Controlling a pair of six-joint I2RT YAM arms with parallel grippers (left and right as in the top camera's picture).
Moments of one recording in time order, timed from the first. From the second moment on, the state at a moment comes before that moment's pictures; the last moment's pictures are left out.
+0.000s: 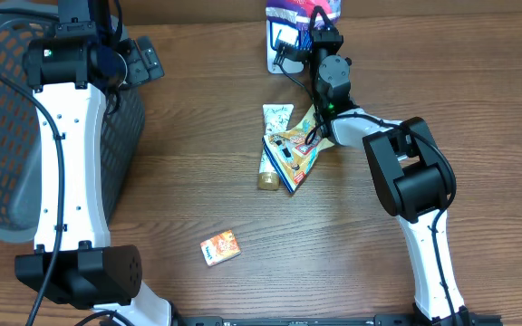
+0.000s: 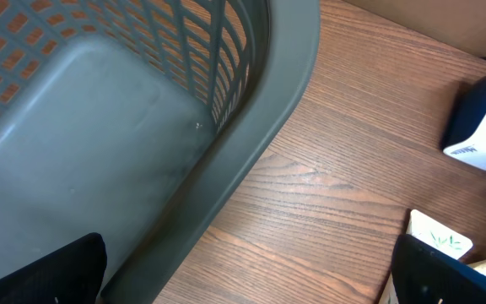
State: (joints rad) left arm 0.06 1.80 2.02 -1.24 -0.11 -0.34; right arm 0.38 2.46 1.60 1.06 0.32 -1.42
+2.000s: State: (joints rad) left arm 0.06 1.80 2.02 -1.24 -0.11 -0.34; right arm -0.30 2.37 1.04 1.58 1.56 -1.33
